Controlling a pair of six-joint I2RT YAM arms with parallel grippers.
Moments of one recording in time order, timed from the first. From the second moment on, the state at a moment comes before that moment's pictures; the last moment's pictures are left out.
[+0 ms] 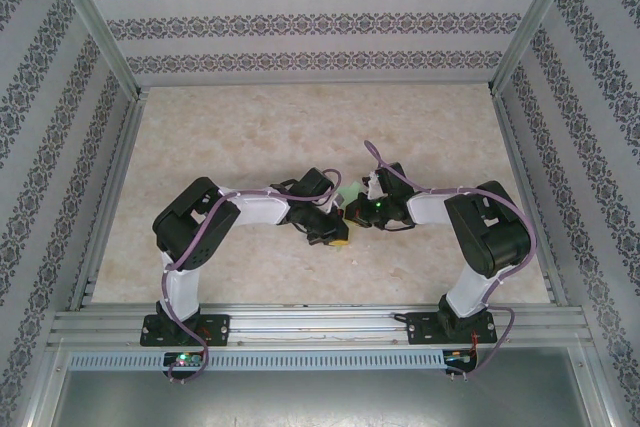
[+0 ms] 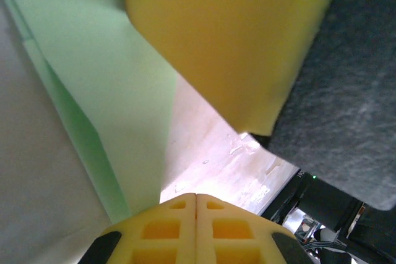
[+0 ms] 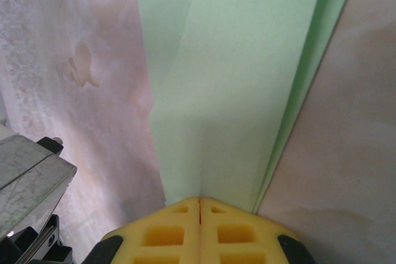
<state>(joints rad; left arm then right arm) -0.74 1.95 1.08 -0.18 0.69 -0.90 0.39 1.73 0.69 0.03 -0.62 0.73</state>
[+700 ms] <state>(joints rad) -0.74 1.95 1.06 -0.17 0.68 -0.90 0.40 1.72 0.70 0.01 -0.61 0.71</state>
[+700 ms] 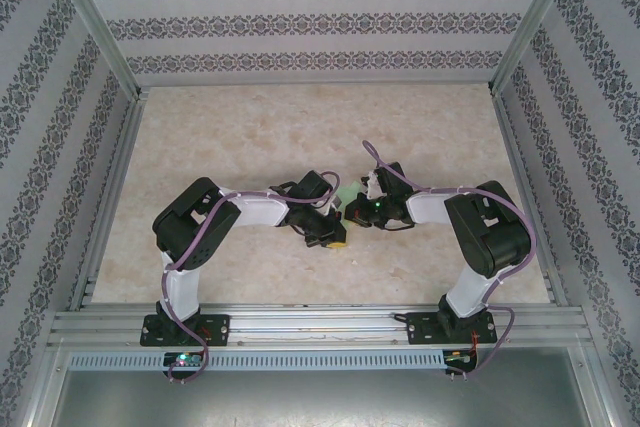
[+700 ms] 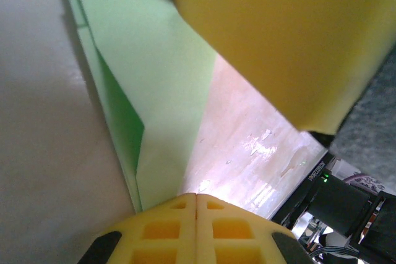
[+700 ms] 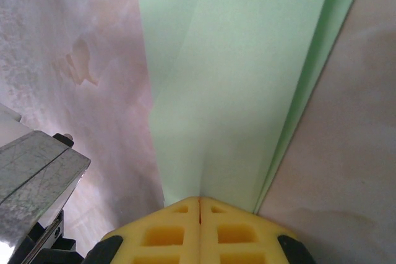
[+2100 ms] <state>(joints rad) -0.79 1.91 0.94 -0.02 0.65 -0.98 0.40 1.73 0.71 -0.01 -0.60 0.71</state>
